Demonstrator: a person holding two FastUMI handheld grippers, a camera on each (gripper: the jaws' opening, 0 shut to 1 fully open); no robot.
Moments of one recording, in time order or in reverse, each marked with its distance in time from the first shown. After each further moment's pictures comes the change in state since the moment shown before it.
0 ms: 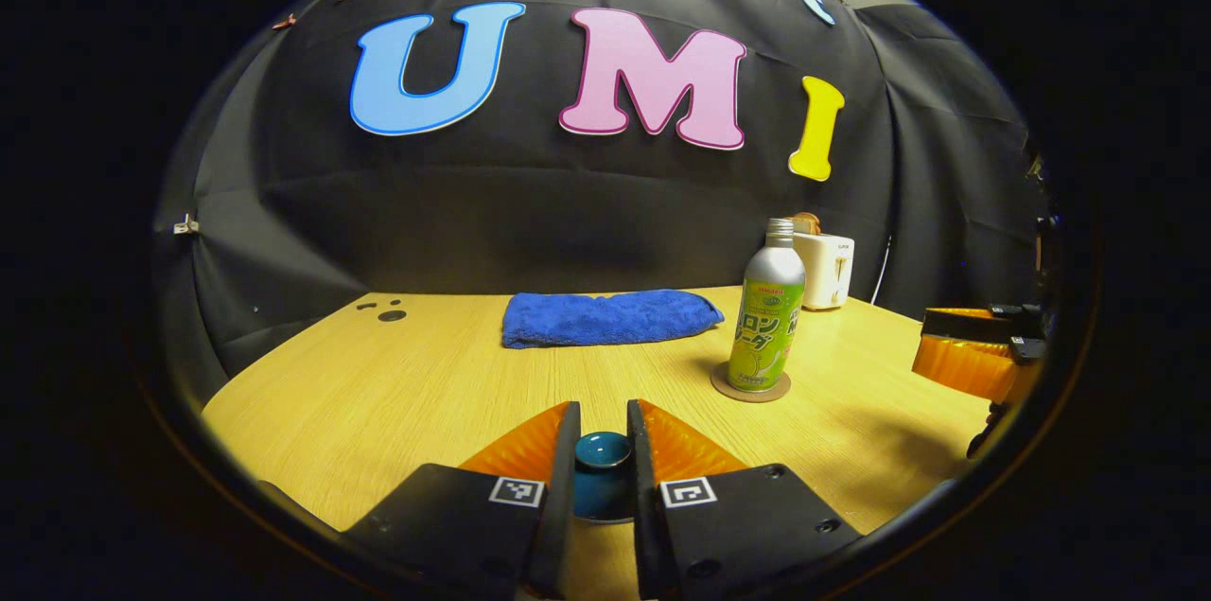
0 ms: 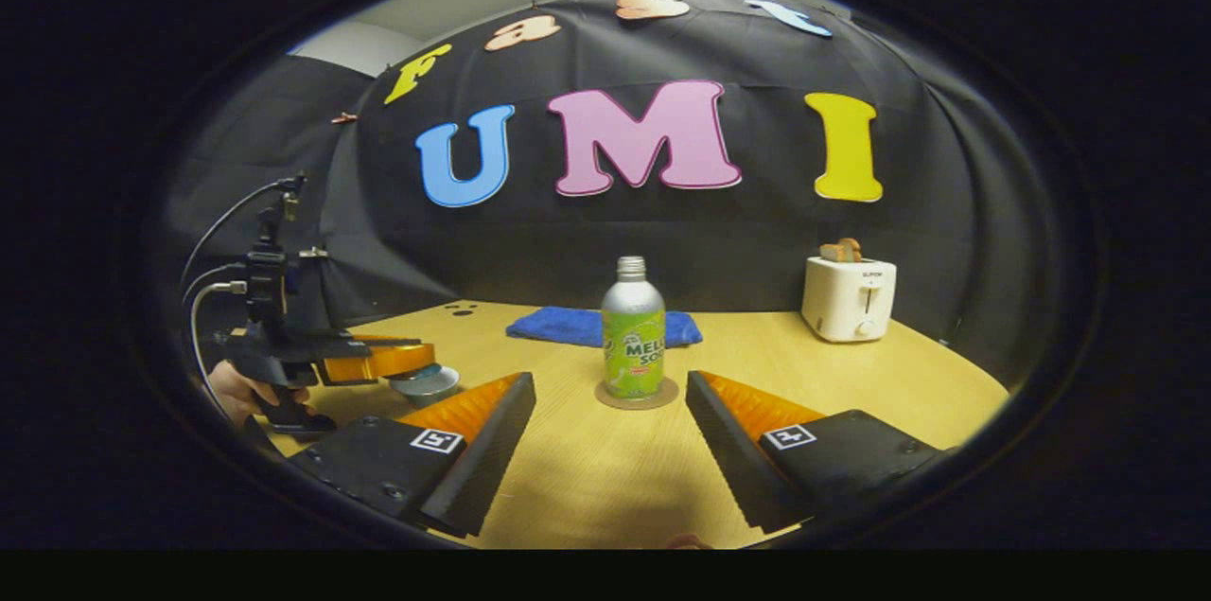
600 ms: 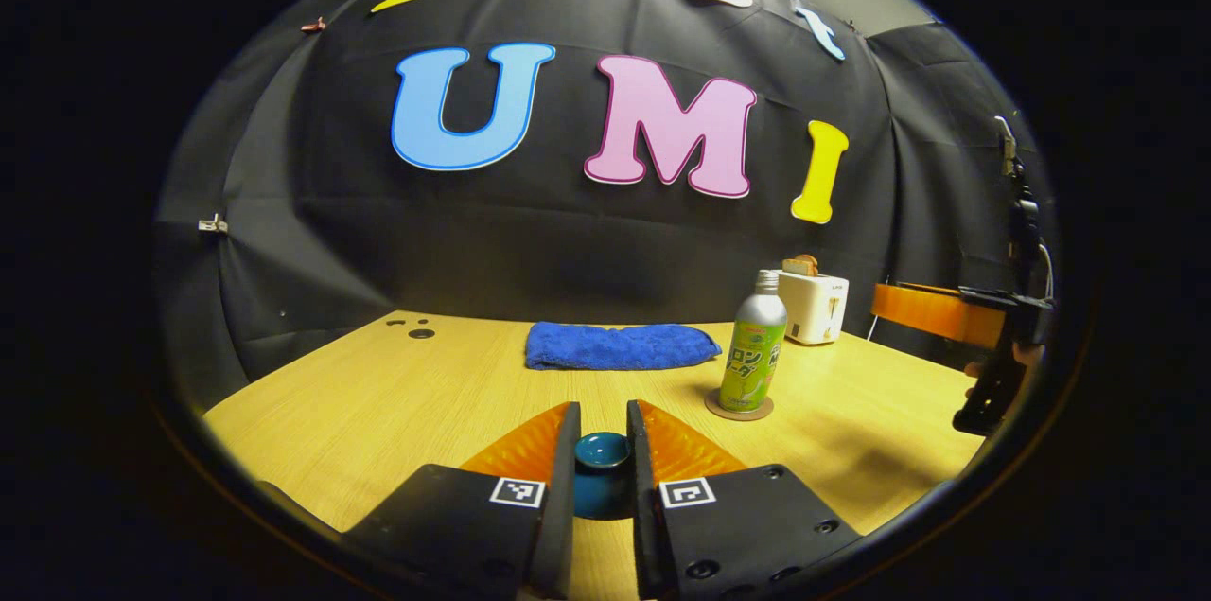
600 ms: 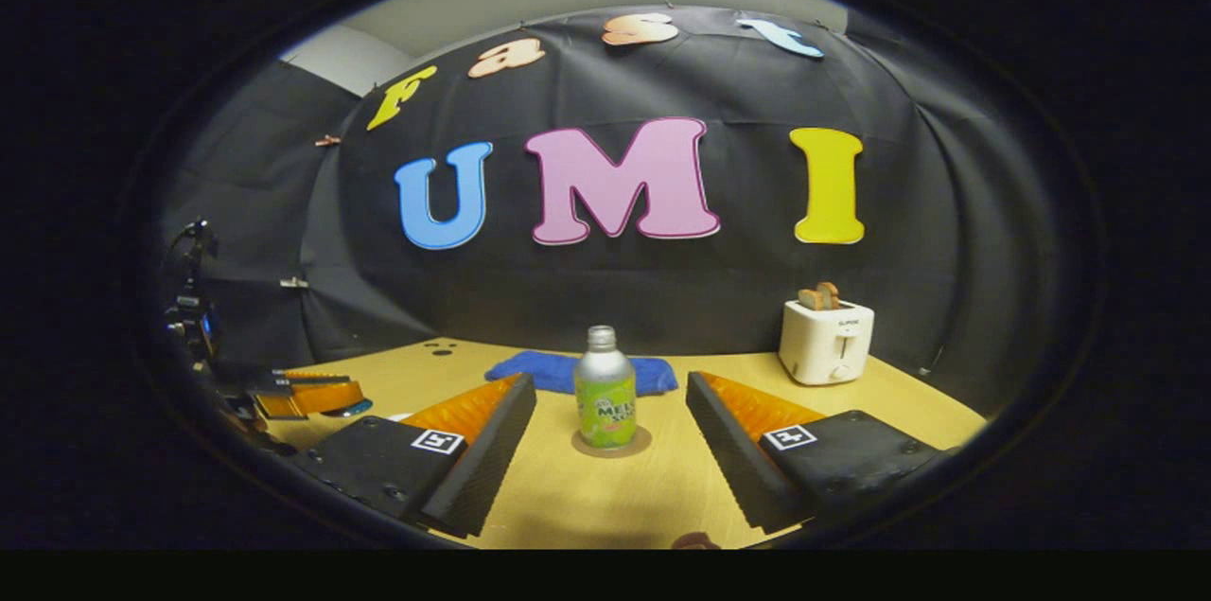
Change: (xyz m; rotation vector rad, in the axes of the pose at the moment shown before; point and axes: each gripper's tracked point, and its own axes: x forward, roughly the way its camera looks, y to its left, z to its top) left arm -0.054 0.010 0.025 -0.056 -0.100 0.038; right arm 0.001 -0.035 0.060 -0.031 -0.100 -0.098
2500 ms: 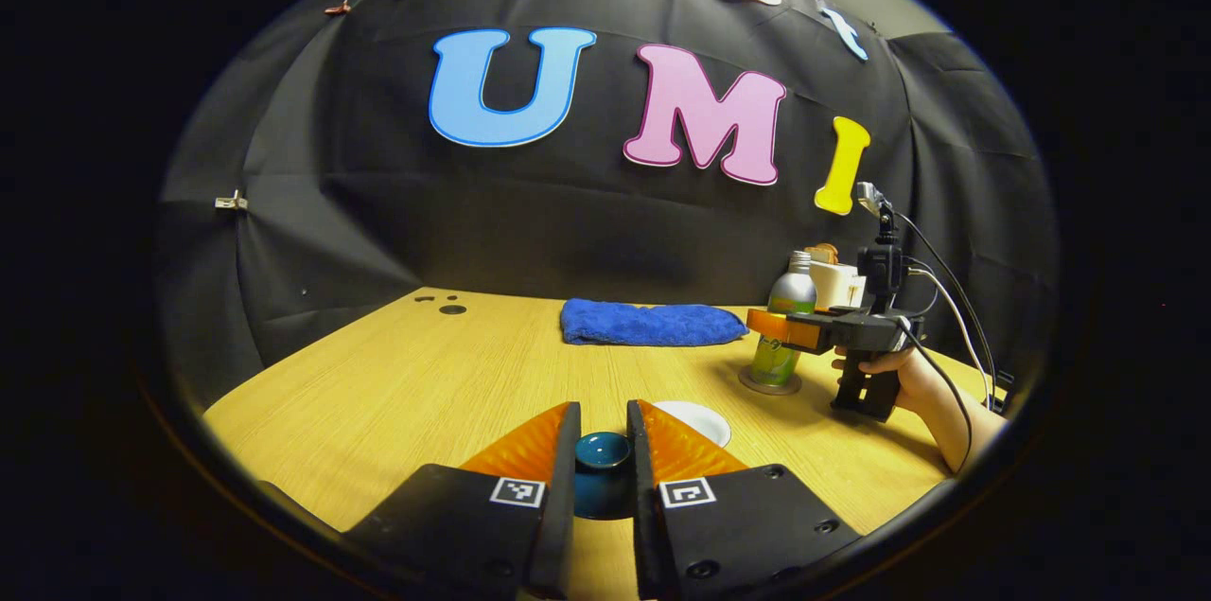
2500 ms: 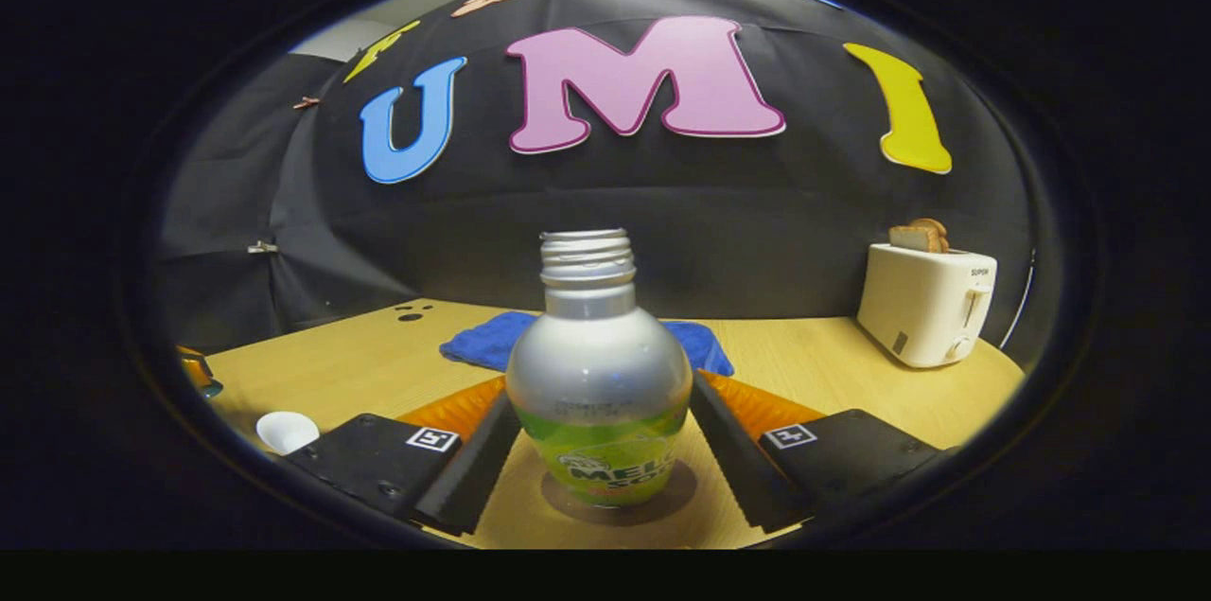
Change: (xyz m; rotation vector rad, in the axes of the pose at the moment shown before) left arm -0.036 0.047 -0.014 -0.032 0.033 0.027; right arm 0.190 0.017 -0.088 0.033 0.150 0.068
